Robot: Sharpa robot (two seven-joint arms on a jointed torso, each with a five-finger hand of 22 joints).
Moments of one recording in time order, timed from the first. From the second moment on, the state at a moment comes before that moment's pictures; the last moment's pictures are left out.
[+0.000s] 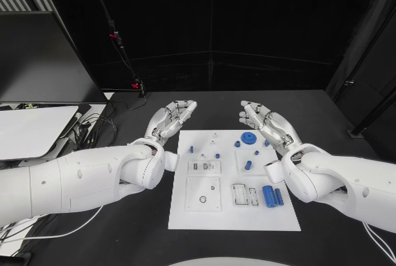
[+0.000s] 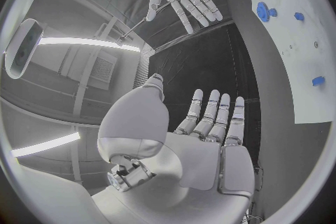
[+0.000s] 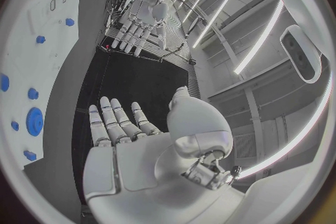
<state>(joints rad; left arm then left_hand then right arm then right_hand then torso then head) 1.21 -0.74 -0.23 1.52 -0.01 -0.60 0.68 1.10 -0.02 -0.06 0.29 0.26 0.30 0.14 0.68 0.10 0.30 0.25 0.66 0.06 0.11 0.23 0.81 0.06 0.09 0.26 0.26 0.14 0.24 1.15 -0.87 -0.11 1.66 -0.39 -0.55 0.47 0.86 0.20 -0.30 0.29 0.04 0.07 0.13 0.43 0.09 0.17 0.30 0.49 0.06 0.16 0.28 0.59 0.06 0.06 0.20 0.28 0.06 0.09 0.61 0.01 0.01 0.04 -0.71</state>
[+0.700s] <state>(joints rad) 1.21 -0.72 -0.23 1.49 -0.01 -0.58 0.68 1.10 -0.01 -0.06 0.29 0.26 0.30 0.14 0.68 0.09 0.30 0.25 0.67 0.06 0.11 0.23 0.81 0.06 0.09 0.27 0.26 0.15 0.24 1.17 -0.92 -0.11 1.61 -0.46 -0.54 0.41 0.89 0.20 -0.33 0.29 0.04 0.08 0.13 0.48 0.08 0.25 0.30 0.59 0.07 0.33 0.26 0.68 0.07 0.08 0.41 0.28 0.17 0.17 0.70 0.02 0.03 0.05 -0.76</state>
